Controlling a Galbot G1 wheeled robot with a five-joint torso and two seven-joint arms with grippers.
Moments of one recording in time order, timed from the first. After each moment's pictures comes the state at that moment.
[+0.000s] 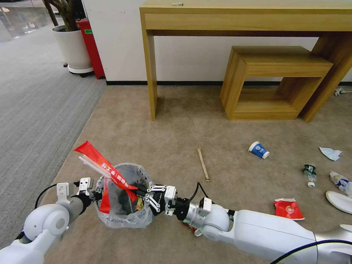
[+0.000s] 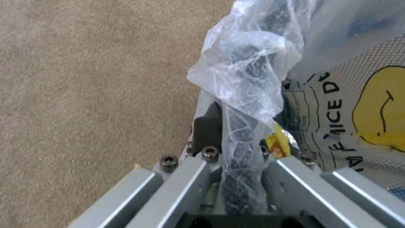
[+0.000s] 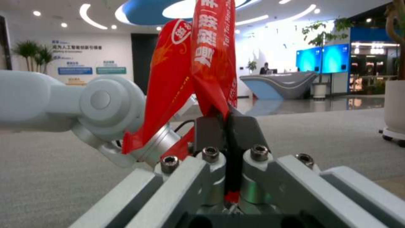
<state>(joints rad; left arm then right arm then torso) 1.41 -0.83 -0.57 -1.94 -1.01 0.64 -0.22 -0.44 0.92 -0.95 1.72 0.78 0.68 -0.17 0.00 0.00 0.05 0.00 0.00</state>
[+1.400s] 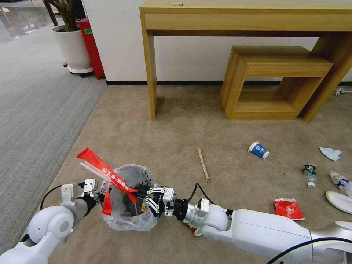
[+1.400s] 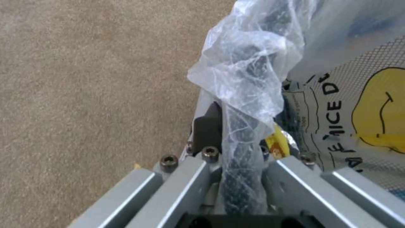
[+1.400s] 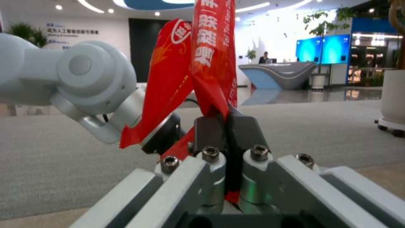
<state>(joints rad) 1.42 -0.86 -0.55 -1.97 -1.00 0.64 -0.22 -0.43 0.93 -0.99 1.67 0.75 0.68 -0.15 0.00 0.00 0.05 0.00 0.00</state>
